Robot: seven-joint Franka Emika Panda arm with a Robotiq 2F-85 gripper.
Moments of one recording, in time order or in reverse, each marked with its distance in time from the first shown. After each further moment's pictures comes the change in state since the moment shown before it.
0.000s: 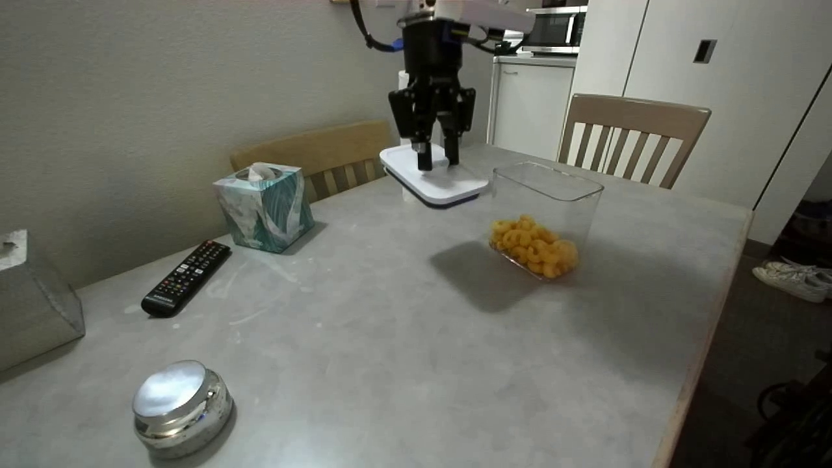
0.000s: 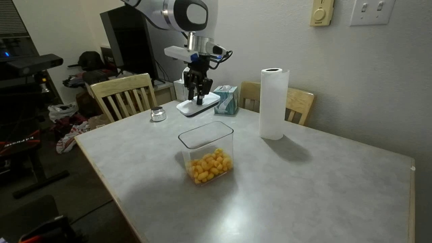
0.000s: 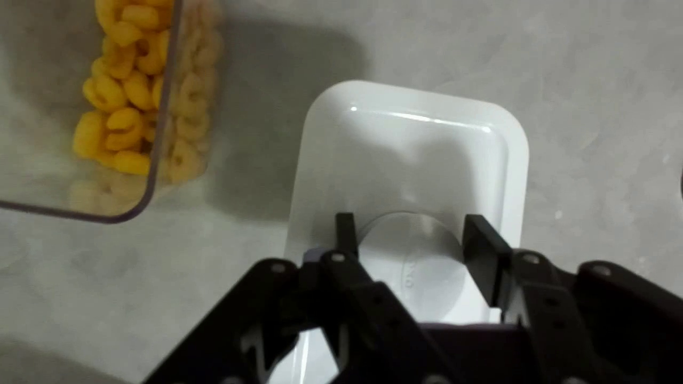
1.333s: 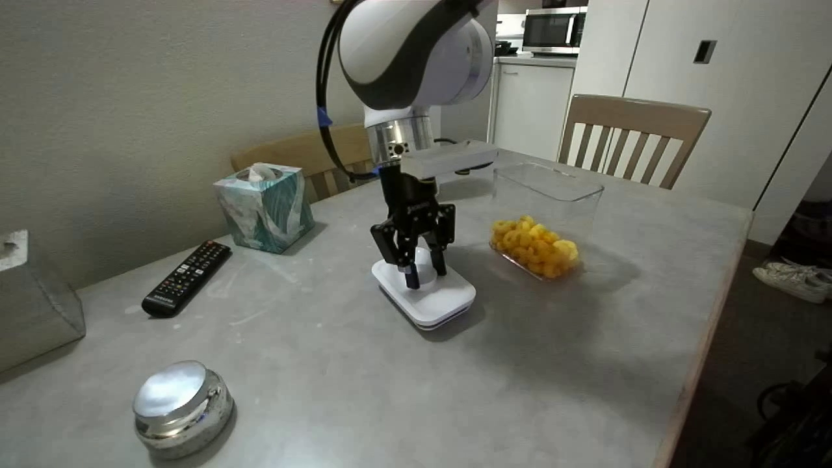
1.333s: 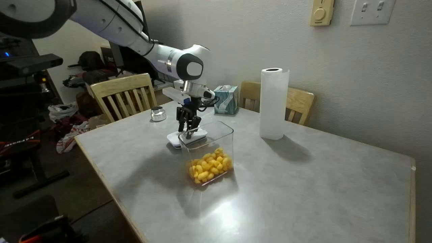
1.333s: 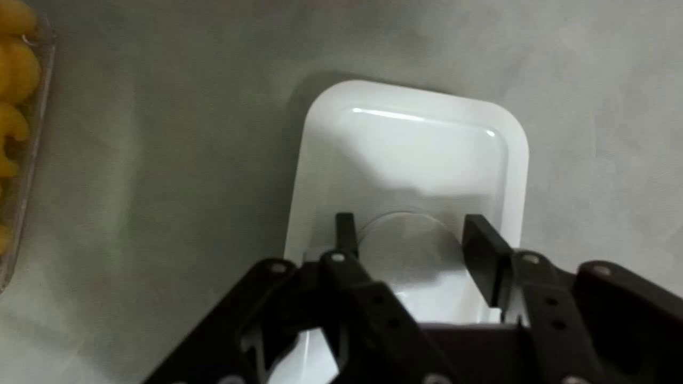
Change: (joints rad) arm 0.065 0.264 0.029 0.063 0.008 0.055 0.064
